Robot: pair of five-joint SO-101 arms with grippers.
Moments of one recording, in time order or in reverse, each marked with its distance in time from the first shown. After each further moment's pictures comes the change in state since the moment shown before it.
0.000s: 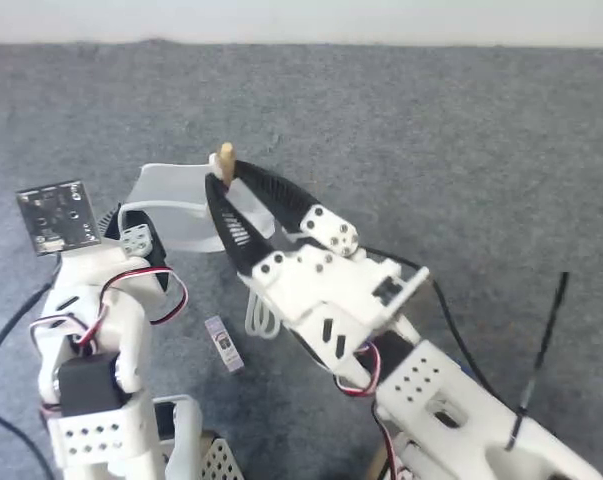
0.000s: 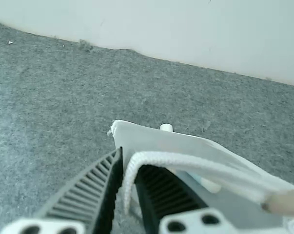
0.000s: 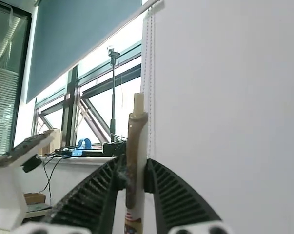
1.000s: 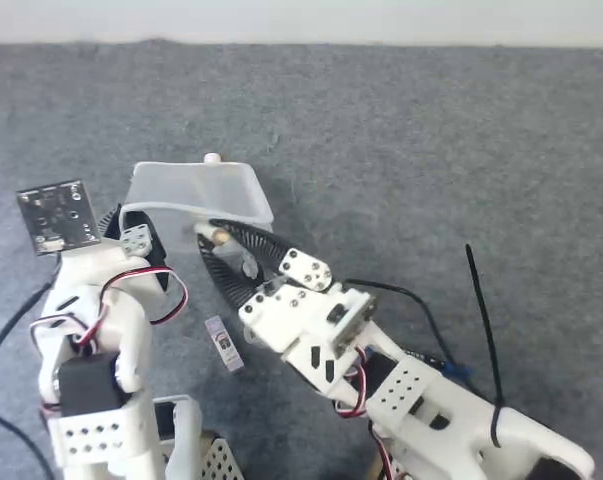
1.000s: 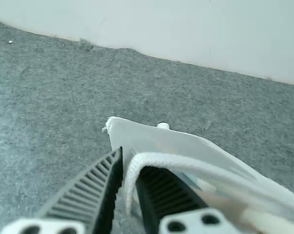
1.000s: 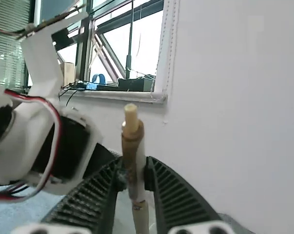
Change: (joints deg) left arm 0.0 0.0 0.0 0.1 0.0; right arm -5.4 5.6 13.5 -4.9 7.3
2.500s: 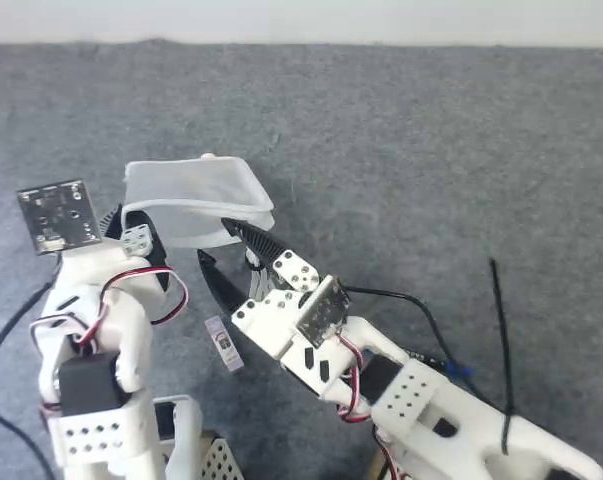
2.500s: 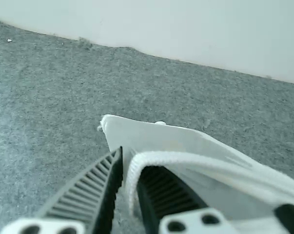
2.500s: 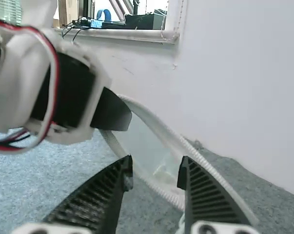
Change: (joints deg) left arm 0.1 0.0 0.1 0.0 -0.2; right arm -0.7 -8.4 -1.1 23.0 0.3
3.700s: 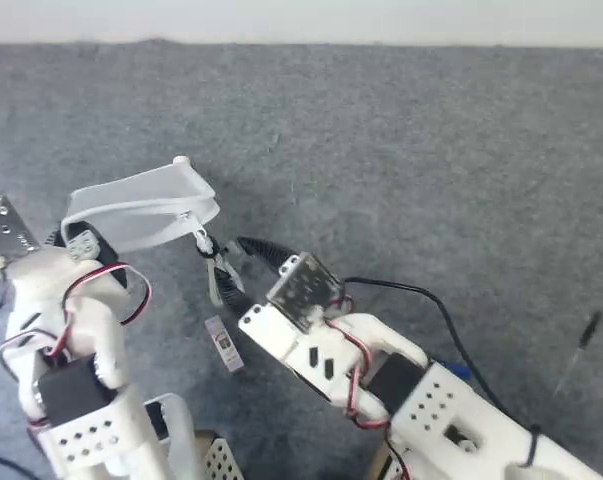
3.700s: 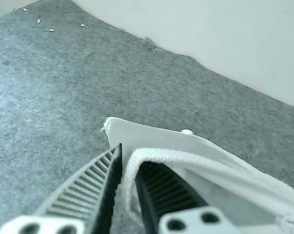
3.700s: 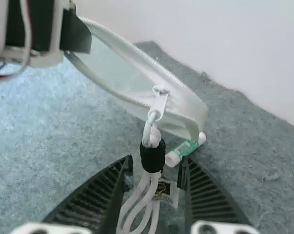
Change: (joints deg) left arm -14.3 0.0 0.0 0.0 4.5; right arm 0.1 -6.5 -9.7 37.5 0.3
